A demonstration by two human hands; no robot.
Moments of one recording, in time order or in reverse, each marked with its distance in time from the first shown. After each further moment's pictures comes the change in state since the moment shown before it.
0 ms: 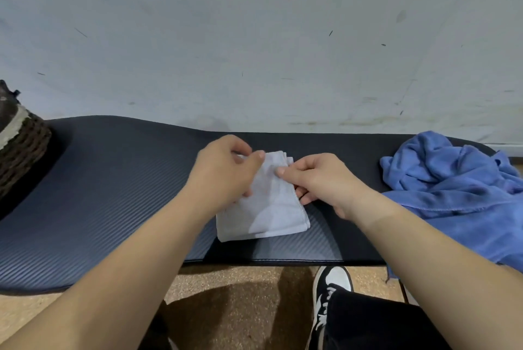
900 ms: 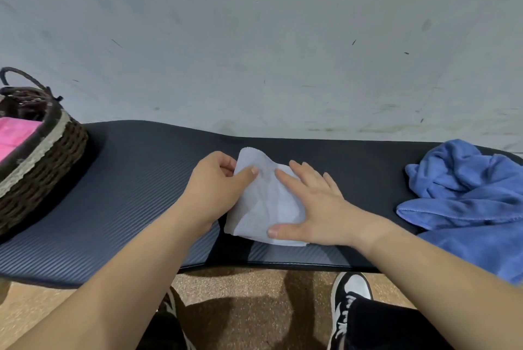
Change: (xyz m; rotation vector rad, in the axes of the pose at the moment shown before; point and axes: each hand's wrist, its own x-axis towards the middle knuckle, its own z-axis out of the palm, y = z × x) left_hand -0.011 -0.038 -0.042 -0.136 0.051 -0.111; right_hand -0.019 0.004 0.044 -0.885 -0.192 -0.321
